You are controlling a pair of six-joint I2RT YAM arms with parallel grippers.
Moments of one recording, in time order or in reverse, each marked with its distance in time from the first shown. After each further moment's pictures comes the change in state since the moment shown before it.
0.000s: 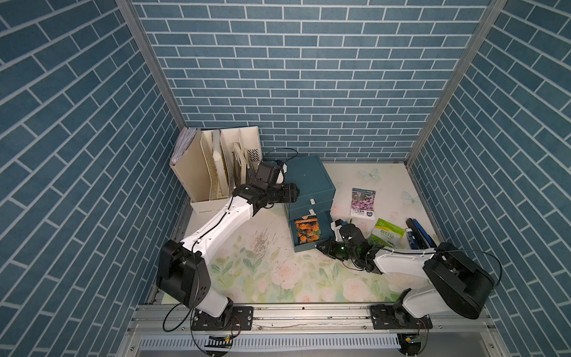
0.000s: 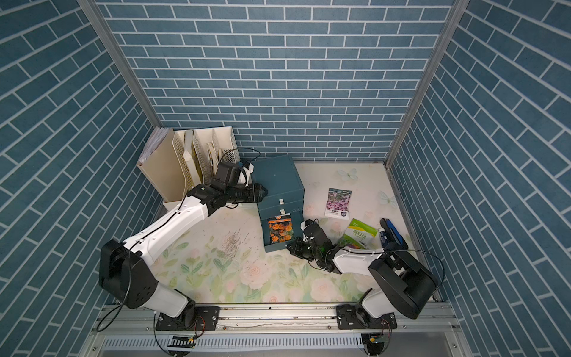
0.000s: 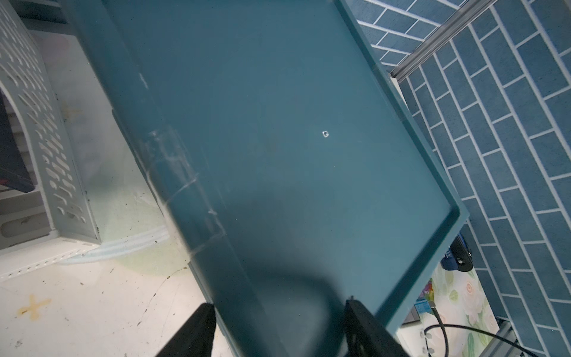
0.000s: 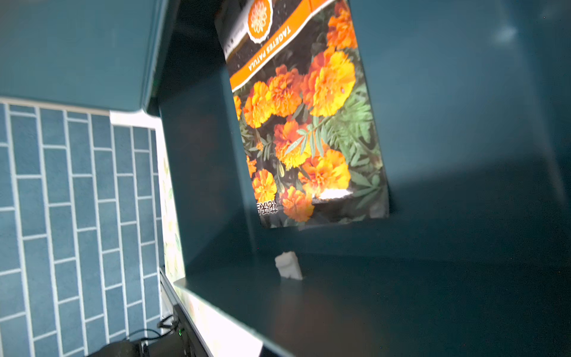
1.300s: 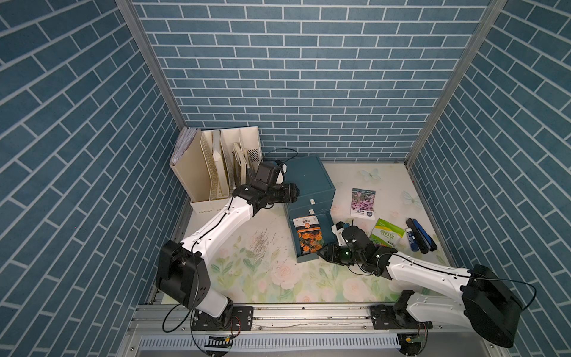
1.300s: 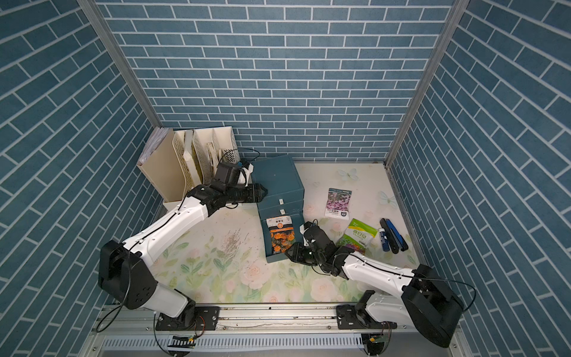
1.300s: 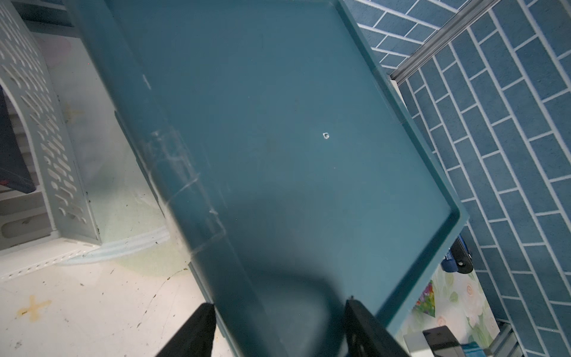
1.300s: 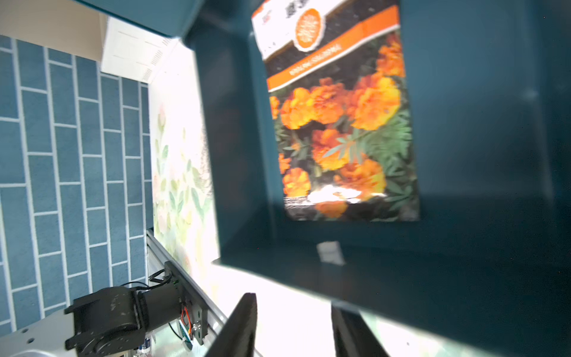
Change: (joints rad) left arm 0.000 -0.005 -0.009 0.011 -0.003 -0.003; right arm 0.066 -0.238 0.074 -0.360 0.034 -0.079
